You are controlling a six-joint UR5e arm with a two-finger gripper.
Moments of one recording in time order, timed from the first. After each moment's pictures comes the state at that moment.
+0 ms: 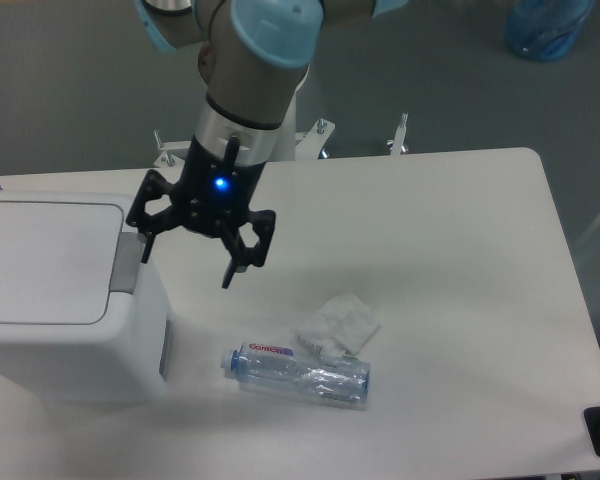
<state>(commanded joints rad) 2.31 -1.73 -1.53 -1.15 1.07 0.36</state>
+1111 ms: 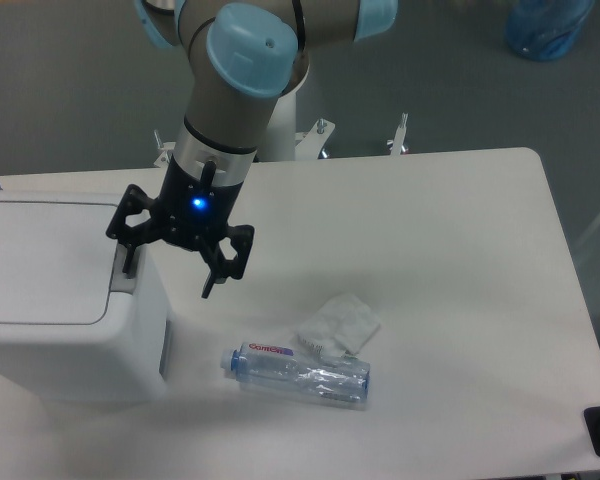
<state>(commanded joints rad) 2.30 -1.75 -1.53 -1.15 1.08 0.36</state>
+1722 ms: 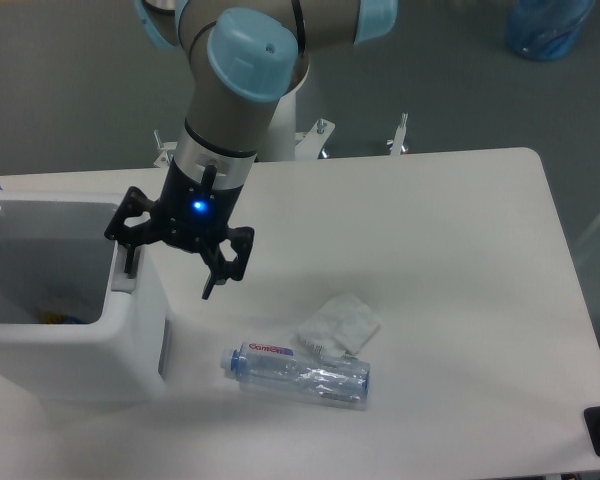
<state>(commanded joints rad) 2.30 -1.74 -1.53 -1.15 1.08 0.36</state>
